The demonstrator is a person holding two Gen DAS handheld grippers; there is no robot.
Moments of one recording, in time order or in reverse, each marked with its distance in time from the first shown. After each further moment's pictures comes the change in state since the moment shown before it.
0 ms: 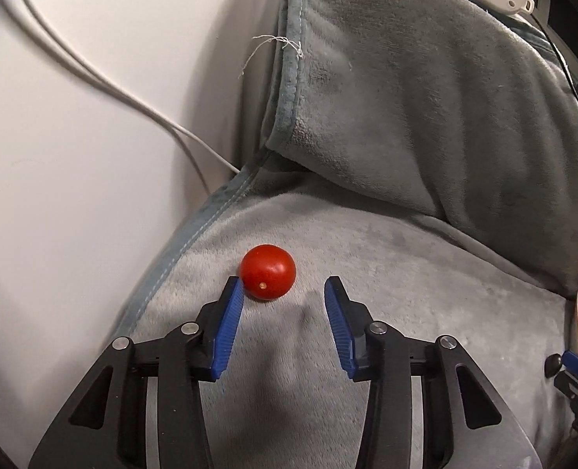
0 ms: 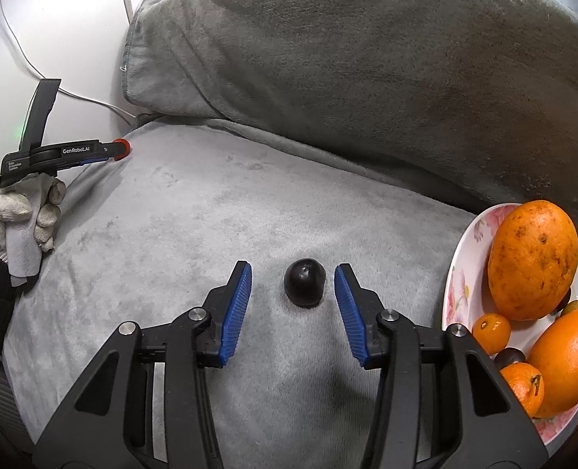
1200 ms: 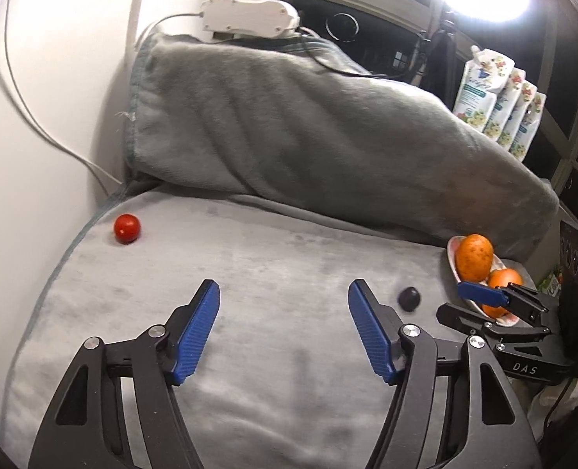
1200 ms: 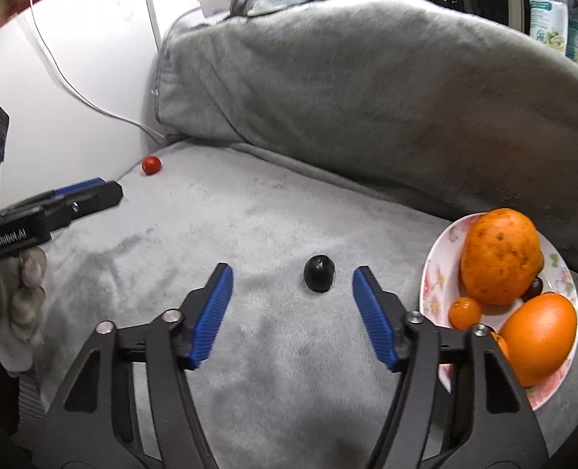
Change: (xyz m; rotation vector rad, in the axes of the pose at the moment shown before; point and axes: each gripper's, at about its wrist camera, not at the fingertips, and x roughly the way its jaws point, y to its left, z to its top) left arm -0.122 -0.102 -0.068 0.126 -0.120 -0.233; right arm -0.051 0.007 -0.006 -0.014 -0.067 0.035
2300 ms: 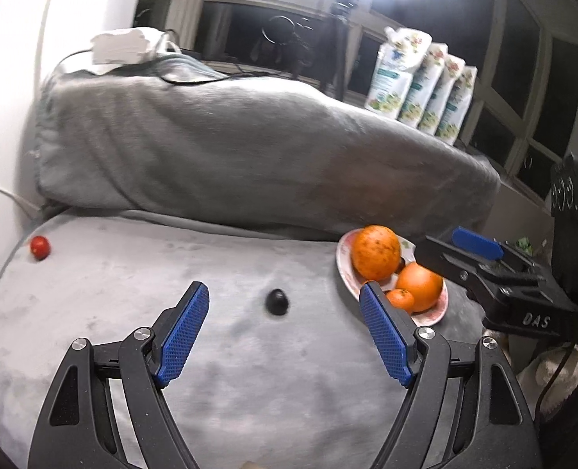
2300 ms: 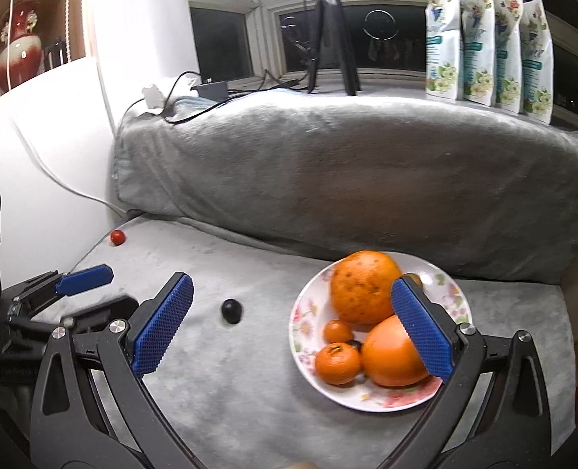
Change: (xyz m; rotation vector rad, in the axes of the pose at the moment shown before) left arm -0.015 -0.117 -0.003 0.089 -0.025 -0.154; right arm -0.098 -0.063 0.002 0.118 -0.211 -0.129
